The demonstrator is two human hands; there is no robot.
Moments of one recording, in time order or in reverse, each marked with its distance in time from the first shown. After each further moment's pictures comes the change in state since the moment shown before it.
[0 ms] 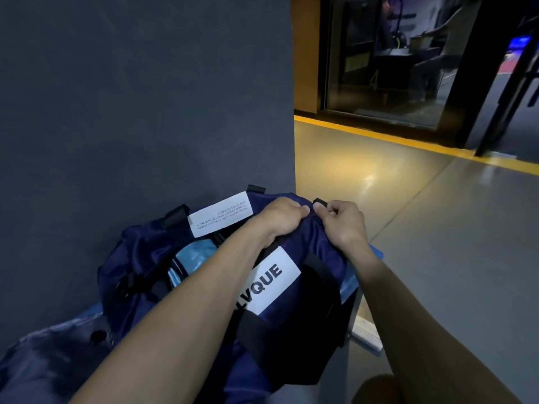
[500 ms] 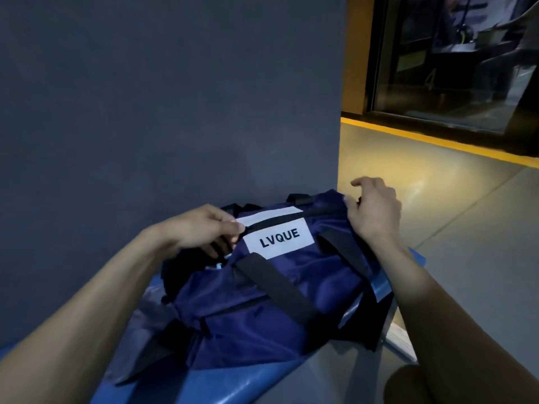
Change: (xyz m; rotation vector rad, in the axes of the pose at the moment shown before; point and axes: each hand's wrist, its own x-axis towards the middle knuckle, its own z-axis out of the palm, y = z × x) left_hand -0.153 -0.068 -0.148 0.032 -0.008 -0.161; right_hand -0.012 -0.035 0.003 -0.436 0.080 -0.357
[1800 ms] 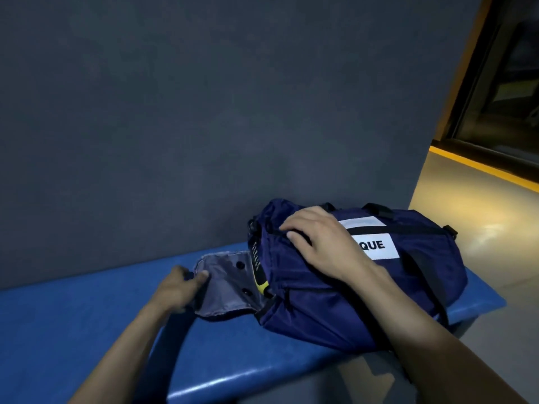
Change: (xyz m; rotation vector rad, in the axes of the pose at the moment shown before) left_hand -0.117 -0.238 0.012 -0.234 0.634 -0.566; right_hand -0.106 -0.179 0.021 0.331 -0.333 -0.925
